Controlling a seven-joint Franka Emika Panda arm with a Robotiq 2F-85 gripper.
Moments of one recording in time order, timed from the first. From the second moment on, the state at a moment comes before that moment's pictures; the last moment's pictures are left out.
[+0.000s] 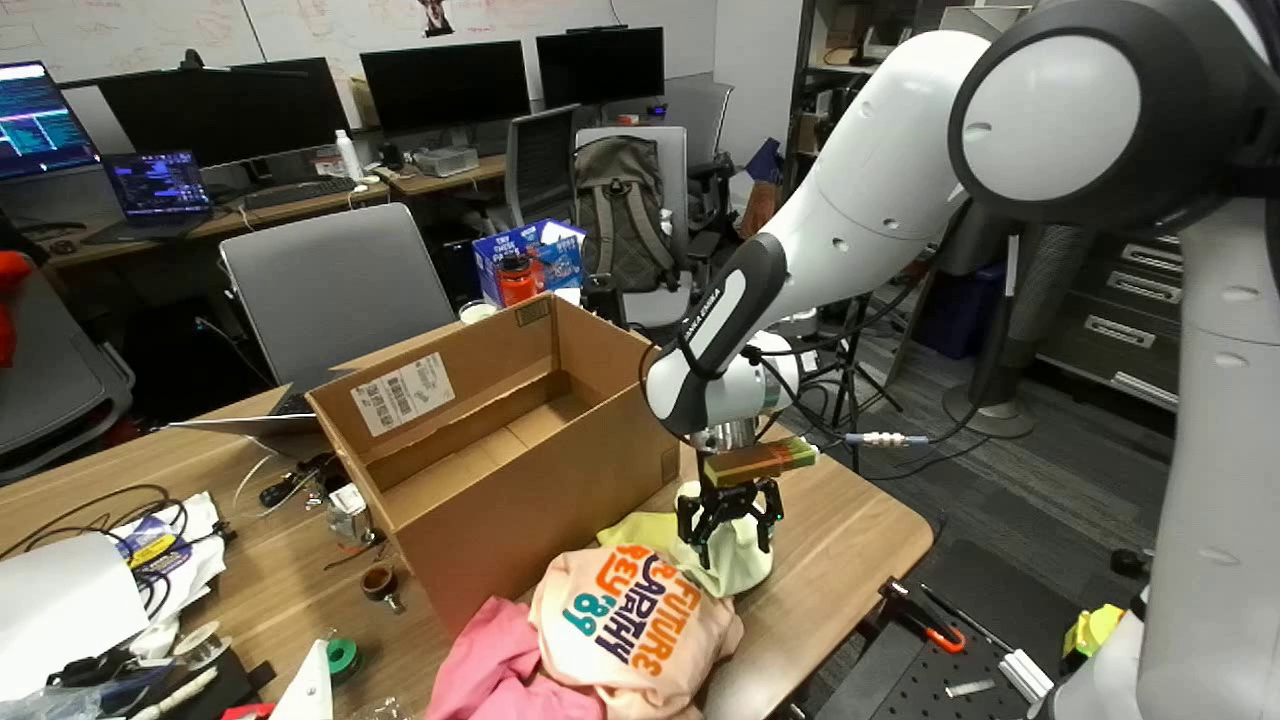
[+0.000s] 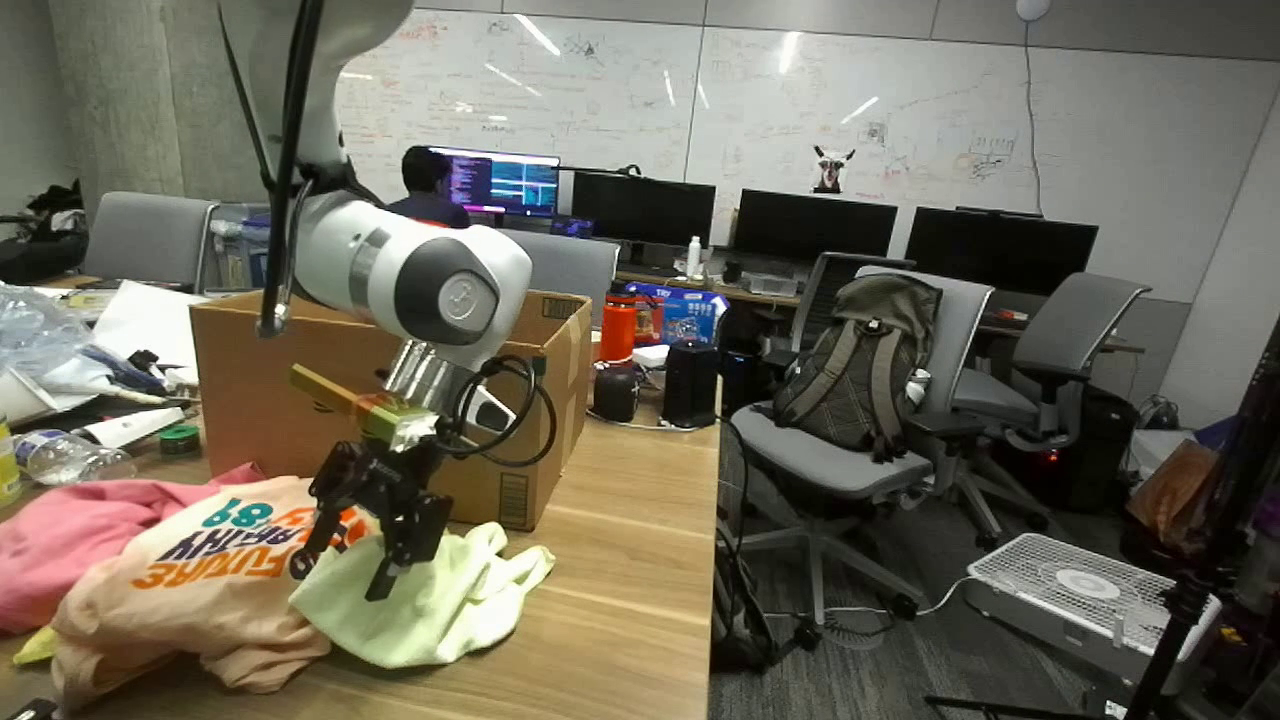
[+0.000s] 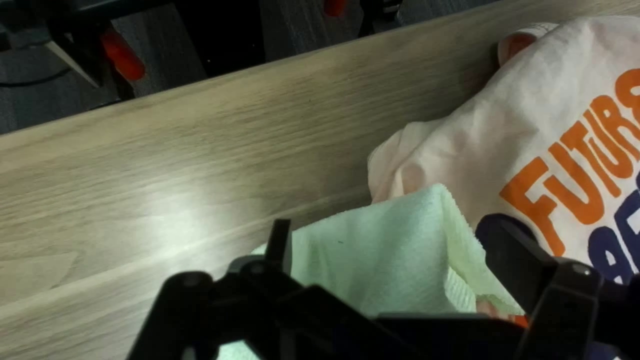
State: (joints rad) arm -0.01 0.38 0.01 -2.34 0.27 2.24 0.09
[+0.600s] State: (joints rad) arm -0.01 0.43 0.01 -2.32 0.27 2.24 0.09
